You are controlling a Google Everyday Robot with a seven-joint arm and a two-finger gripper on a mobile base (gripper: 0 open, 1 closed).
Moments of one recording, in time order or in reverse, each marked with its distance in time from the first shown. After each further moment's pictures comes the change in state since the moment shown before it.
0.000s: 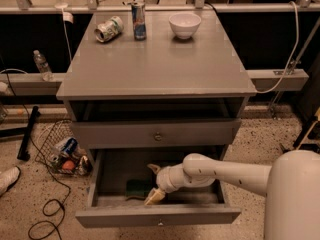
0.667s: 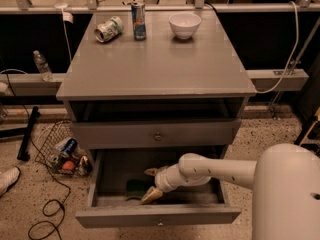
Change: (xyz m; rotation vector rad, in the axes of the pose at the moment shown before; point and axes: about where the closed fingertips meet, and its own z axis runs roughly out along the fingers) arm 0.013 -0.007 0.018 -0.002 0.052 -0.006
